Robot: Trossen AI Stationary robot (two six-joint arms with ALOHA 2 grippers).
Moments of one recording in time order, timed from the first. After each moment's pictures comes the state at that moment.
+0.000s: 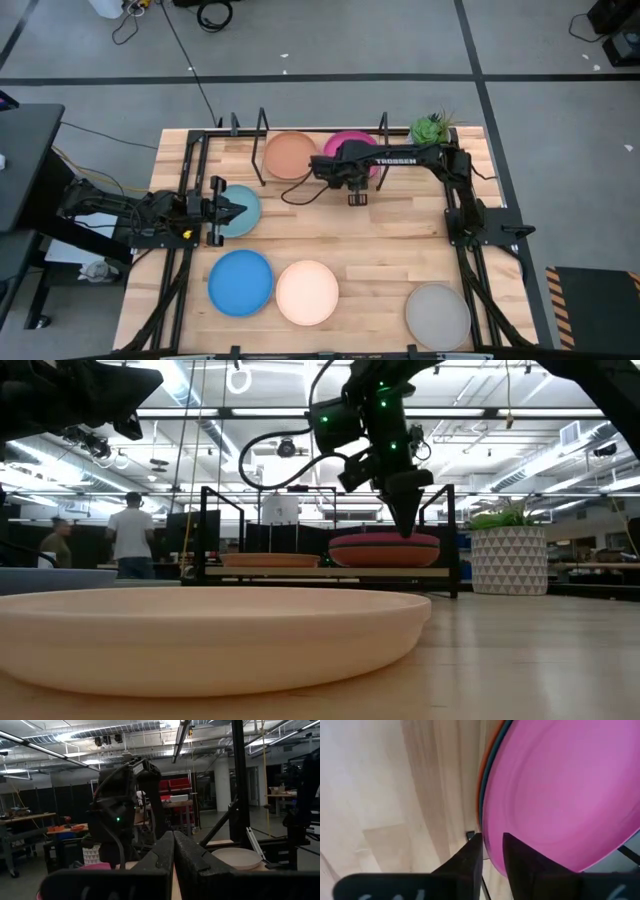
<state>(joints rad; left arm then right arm) -0.16 0.27 0.01 0.59 -0.18 0.14 -0.21 2.05 1.76 -1.40 0.32 -0.13</state>
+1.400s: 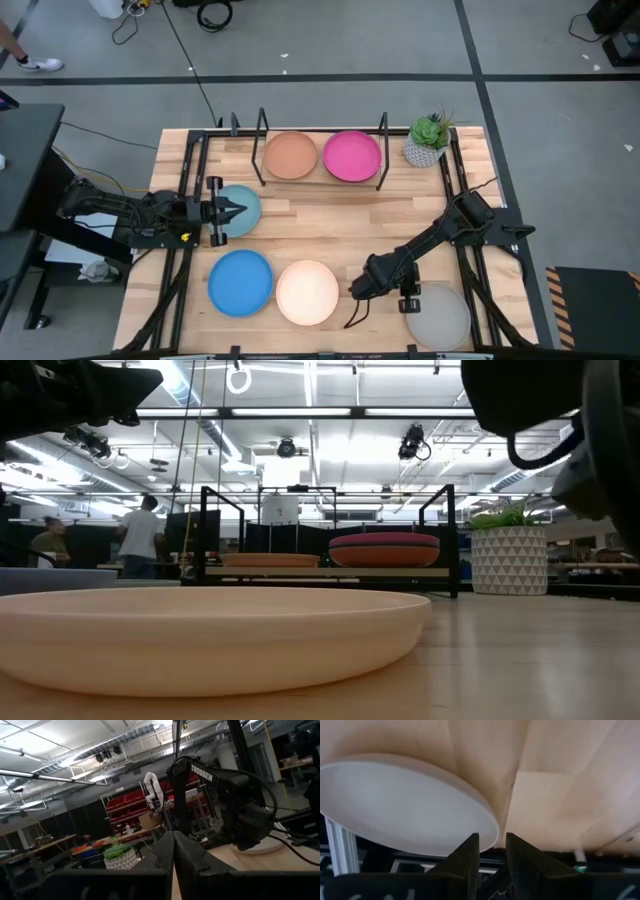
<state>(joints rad) -0.16 0.27 0.01 0.59 -0.18 0.38 0.51 2.05 1.39 -1.42 -0.43 0.43</state>
